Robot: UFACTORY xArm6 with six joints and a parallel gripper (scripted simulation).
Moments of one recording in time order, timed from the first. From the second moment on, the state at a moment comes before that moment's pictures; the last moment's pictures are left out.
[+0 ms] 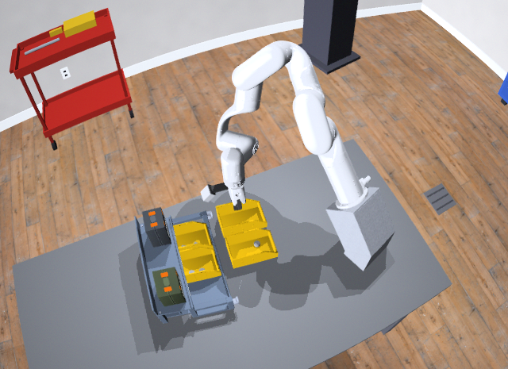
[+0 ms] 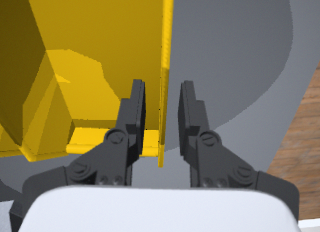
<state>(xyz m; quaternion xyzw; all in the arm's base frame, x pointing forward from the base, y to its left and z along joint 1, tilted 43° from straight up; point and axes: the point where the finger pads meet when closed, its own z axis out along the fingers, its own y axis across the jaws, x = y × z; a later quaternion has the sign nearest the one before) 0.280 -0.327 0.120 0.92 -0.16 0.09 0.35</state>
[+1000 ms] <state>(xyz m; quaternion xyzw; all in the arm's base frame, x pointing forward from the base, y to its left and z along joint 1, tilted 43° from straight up) 0.278 -0.308 0.141 0.92 -0.16 0.10 0.35</state>
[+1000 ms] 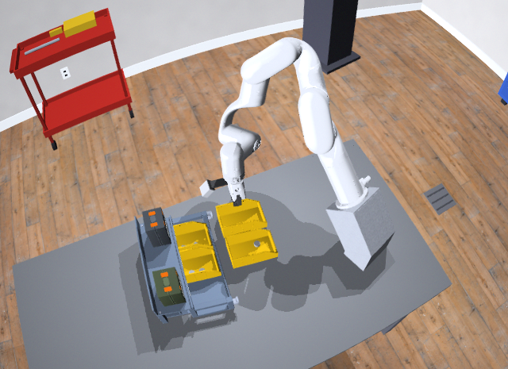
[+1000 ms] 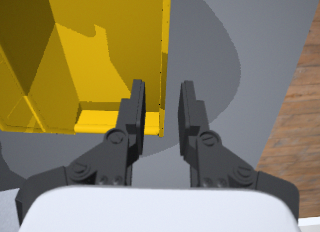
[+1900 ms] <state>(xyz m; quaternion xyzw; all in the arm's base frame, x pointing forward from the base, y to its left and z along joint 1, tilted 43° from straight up) 0.276 -0.280 0.170 0.92 -0.16 0.10 0.35</state>
